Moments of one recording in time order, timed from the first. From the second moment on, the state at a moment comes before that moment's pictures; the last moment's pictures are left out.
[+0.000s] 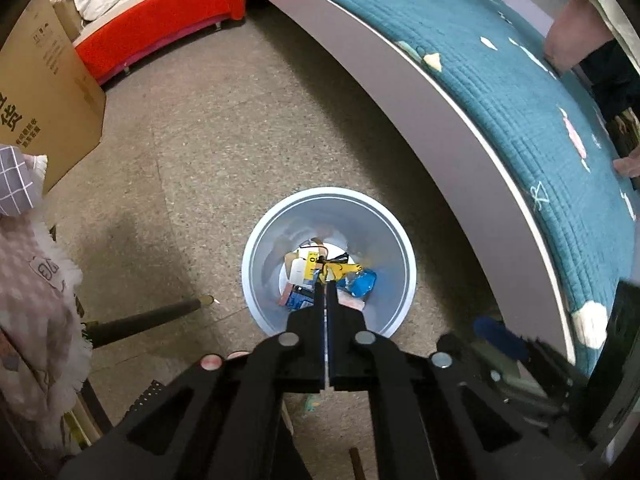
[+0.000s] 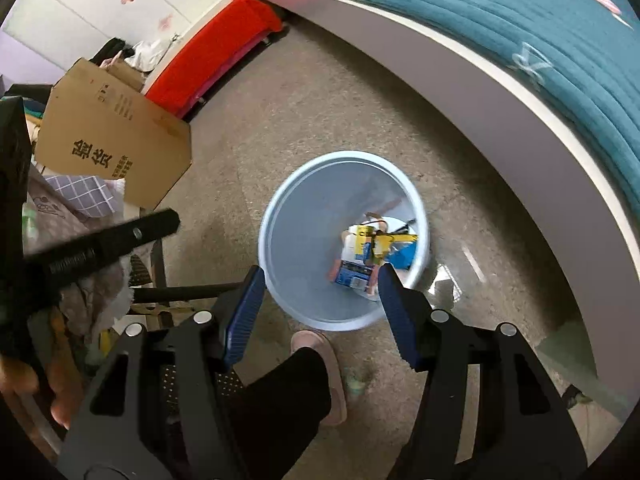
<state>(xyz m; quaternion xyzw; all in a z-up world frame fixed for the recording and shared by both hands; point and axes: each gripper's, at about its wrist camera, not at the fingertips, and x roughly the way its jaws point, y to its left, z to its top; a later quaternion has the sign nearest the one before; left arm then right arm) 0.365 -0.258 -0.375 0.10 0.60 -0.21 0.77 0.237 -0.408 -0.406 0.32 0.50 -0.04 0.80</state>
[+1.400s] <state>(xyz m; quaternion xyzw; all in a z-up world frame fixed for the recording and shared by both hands) 0.206 -0.004 -0.036 0.09 0.30 -0.09 0.94 0.191 -0.181 -0.095 0.15 0.32 0.15 0.92</state>
